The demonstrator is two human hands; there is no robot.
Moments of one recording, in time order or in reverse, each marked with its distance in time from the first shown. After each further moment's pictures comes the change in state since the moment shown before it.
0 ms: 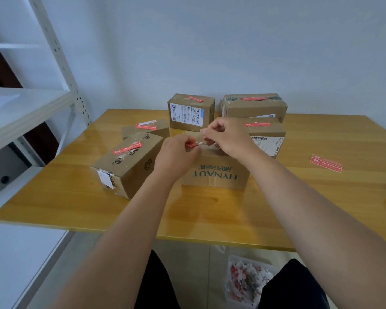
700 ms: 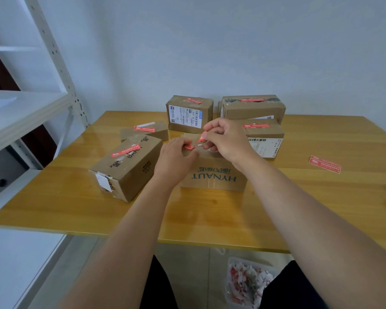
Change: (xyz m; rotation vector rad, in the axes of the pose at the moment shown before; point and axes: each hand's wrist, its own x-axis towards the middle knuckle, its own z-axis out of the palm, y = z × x) left_hand -0.005 -0.004 0.005 -0.125 0.037 -0.010; right_hand -0.004 -0.004 0.004 0.263 0.036 0.119
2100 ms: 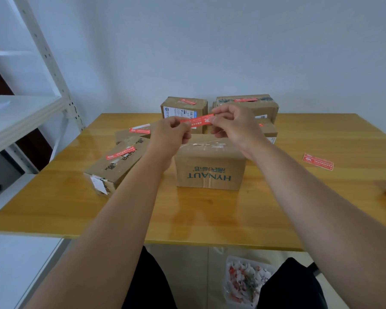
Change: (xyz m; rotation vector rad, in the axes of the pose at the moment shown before) left_hand 0.025 0.038 -0.023 -0.568 0.010 -0.124; right_hand 0.005 -0.015 -0.034 0.078 0.058 -0.047
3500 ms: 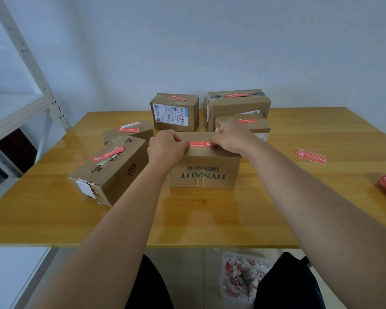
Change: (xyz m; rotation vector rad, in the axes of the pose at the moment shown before) left_hand 0.027 -0.045 0.020 0.632 0.007 -0.050; right_hand 0.006 0.015 -0.005 -0.667 -0.144 0.327
